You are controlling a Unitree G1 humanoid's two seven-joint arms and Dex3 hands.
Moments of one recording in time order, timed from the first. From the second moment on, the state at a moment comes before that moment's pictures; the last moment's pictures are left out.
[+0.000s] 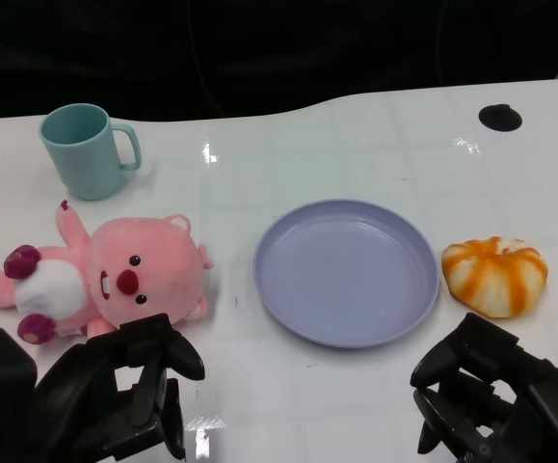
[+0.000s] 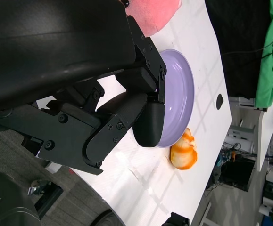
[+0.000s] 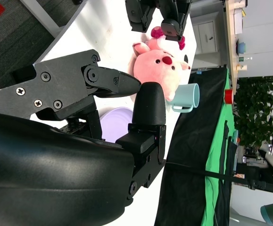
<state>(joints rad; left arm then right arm) 0.20 0.22 0.04 -0.35 -0.35 0.40 -0.36 0.42 -0.11 0.12 -0.58 0.14 0.17 0.21</state>
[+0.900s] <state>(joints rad) 0.21 0.23 0.04 -0.35 -0.35 0.40 -0.37 0.42 -0.11 0.12 -0.60 0.14 0.17 0.21</state>
